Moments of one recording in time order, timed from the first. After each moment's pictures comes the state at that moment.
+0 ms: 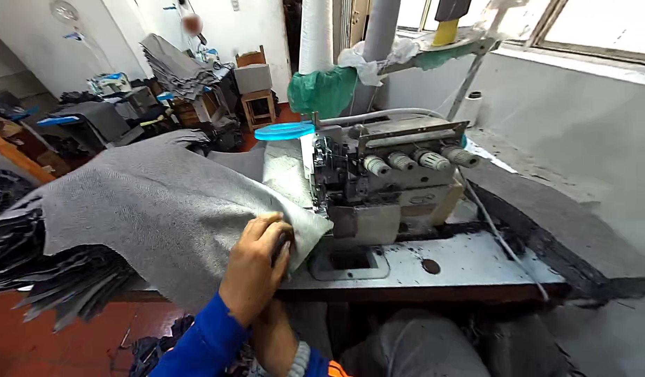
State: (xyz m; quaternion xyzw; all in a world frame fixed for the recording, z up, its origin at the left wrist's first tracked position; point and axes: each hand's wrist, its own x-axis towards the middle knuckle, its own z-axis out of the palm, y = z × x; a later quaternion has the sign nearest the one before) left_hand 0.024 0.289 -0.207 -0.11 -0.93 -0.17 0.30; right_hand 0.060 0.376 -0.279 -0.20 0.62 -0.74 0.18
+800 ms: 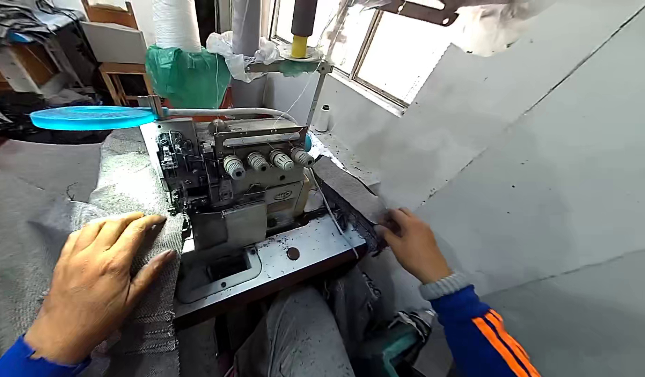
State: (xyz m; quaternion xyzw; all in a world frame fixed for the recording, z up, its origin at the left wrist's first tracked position) left_hand -0.029 0.275 -0.227 -0.17 -0.92 -0.10 0.34; right_hand -0.062 0.761 -0.224 -0.02 0.96 -0.23 -0.17
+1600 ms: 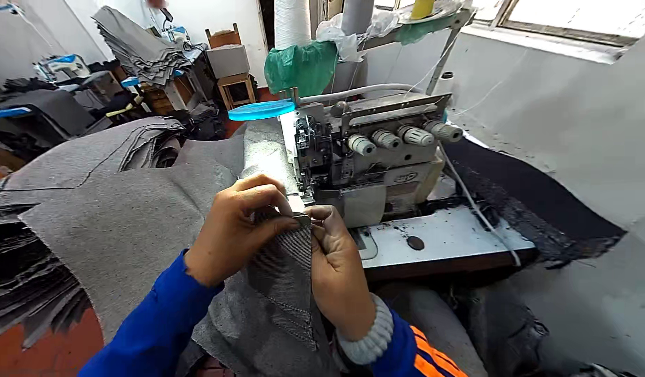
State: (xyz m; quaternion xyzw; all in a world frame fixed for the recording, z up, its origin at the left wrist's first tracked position) left_hand 0.001 0.273 -0.141 -0.30 -0.85 -0.36 0.24; right_hand 0.003 0.439 -0.220 -0.23 0.62 -0.75 -0.11
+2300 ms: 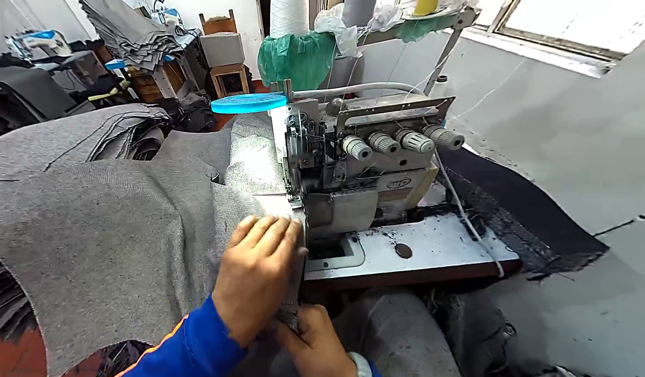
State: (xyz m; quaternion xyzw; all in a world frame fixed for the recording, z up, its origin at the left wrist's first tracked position) left_hand 0.015 0.323 -0.213 -0.17 -0.92 -0.02 0.35; right_hand 0.041 0.464 -0.298 -0.32 0.68 -0.66 -0.01
